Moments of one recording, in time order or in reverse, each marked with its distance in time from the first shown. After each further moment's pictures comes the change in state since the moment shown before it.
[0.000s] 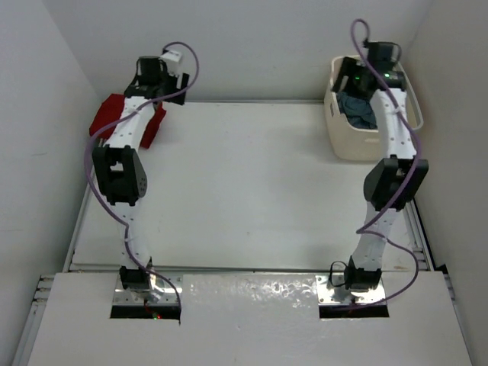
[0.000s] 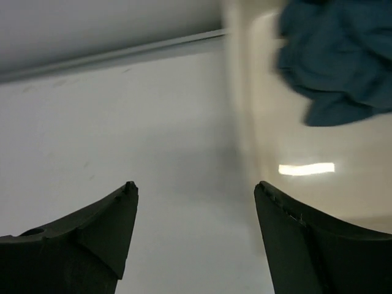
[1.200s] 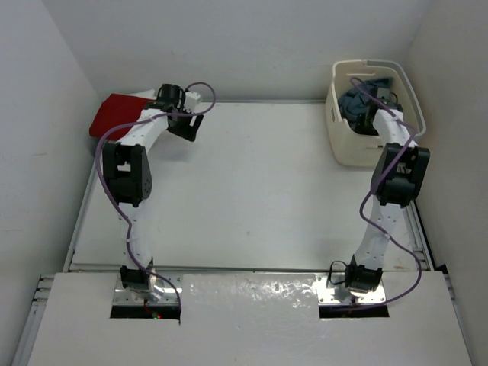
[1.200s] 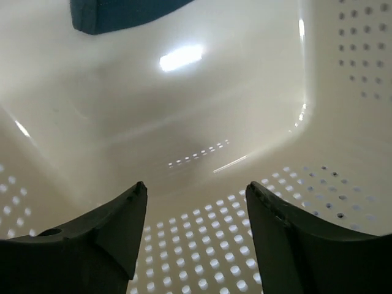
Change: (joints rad) left arm -0.123 -0.046 -0.277 -0.220 0.046 0.078; right arm -0.204 0.112 -0.412 0.082 0.384 -0.156
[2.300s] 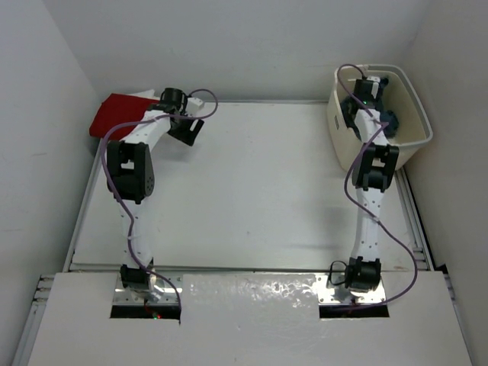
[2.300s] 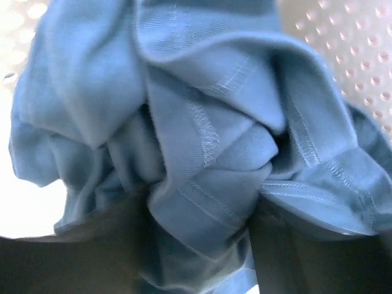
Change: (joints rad) left arm -0.002 0.057 0.015 -0.013 -0.041 0.076; right arm 0.031 0.512 0.612 0.323 0.120 0.023
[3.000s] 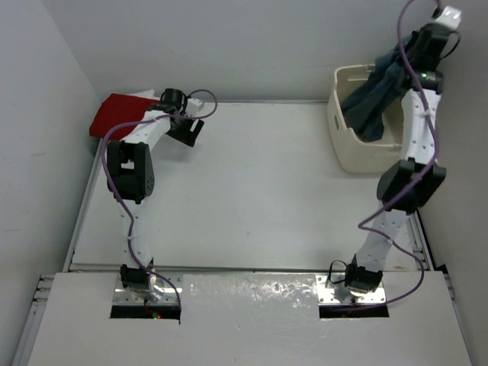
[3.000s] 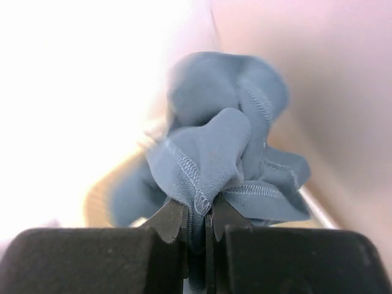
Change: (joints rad) left arm 0.000 0.006 0.002 -0.016 0.005 -0.024; right arm -0.084 -0.545 -0.150 0.034 -0.183 0.116
